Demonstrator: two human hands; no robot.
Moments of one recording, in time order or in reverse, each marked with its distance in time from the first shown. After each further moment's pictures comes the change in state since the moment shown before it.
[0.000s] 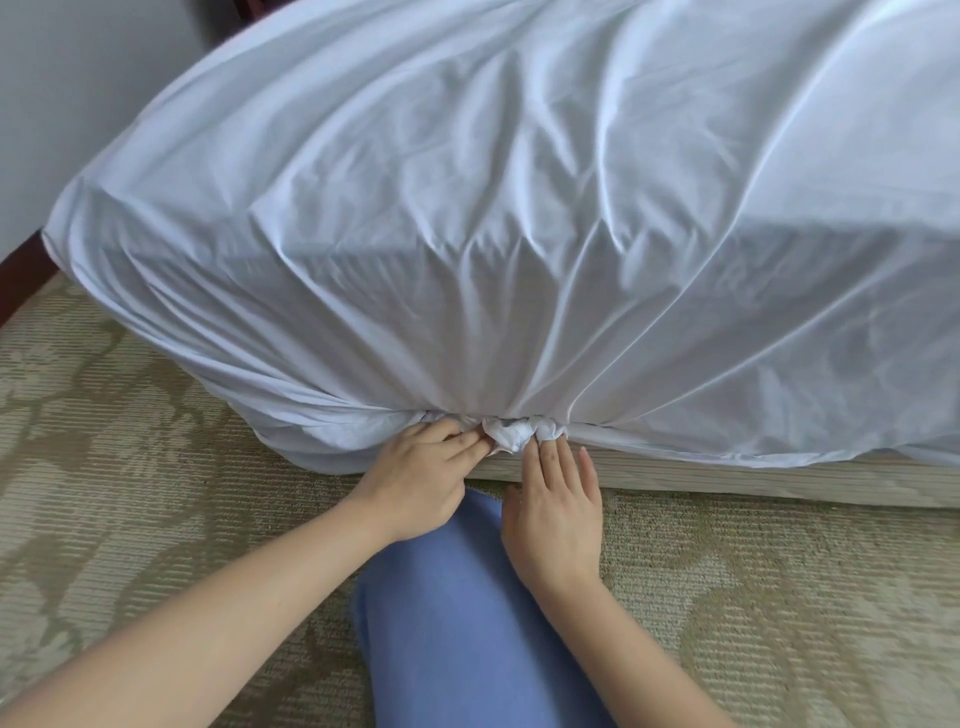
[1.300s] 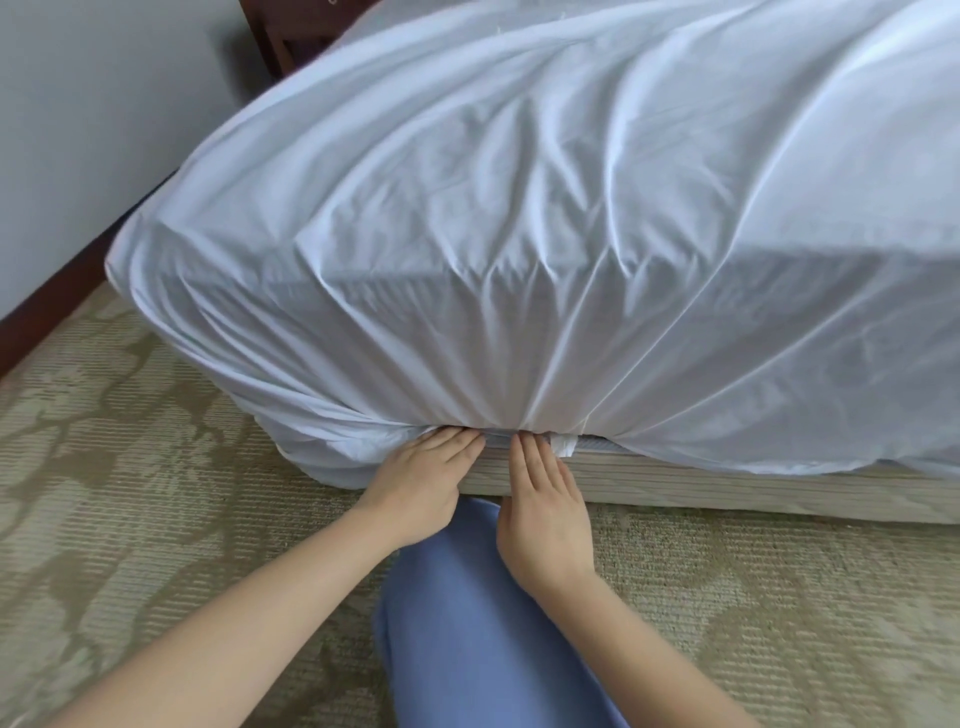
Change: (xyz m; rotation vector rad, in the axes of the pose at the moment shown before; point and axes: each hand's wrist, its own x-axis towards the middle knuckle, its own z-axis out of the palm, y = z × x) left_hand -0.007 -0.011 -0.008 0.091 -0.252 -0.149; right_hand 0.010 -0.021 -0.010 0.079 -0.190 -0.072
